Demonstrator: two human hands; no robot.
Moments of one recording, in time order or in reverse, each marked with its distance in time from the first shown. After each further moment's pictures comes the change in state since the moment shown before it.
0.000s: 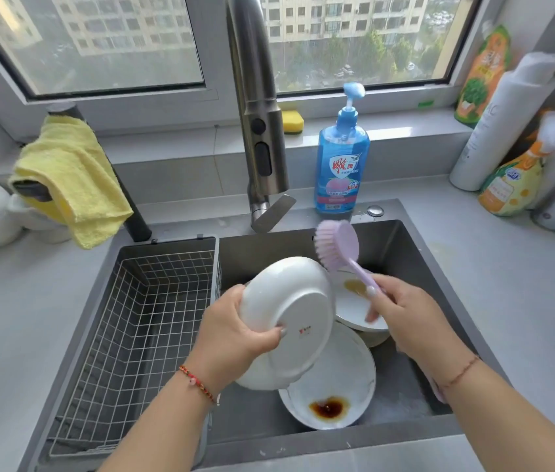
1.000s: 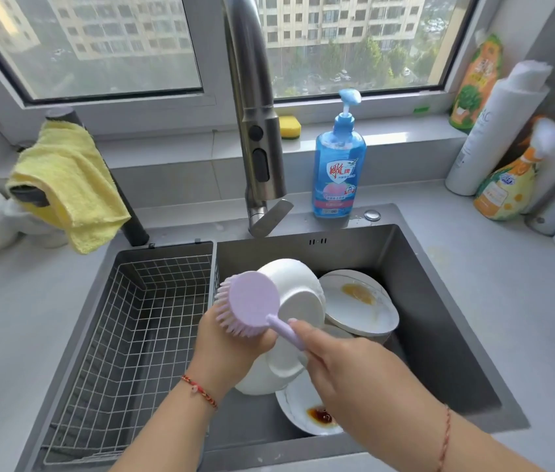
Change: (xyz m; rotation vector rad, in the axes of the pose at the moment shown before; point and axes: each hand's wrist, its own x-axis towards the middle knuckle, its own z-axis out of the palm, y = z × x) left_hand 0.006 -0.003 0.019 0.008 0.156 0.032; right_hand -0.071 -0.078 0.023 -0.605 -0.313 -0.295
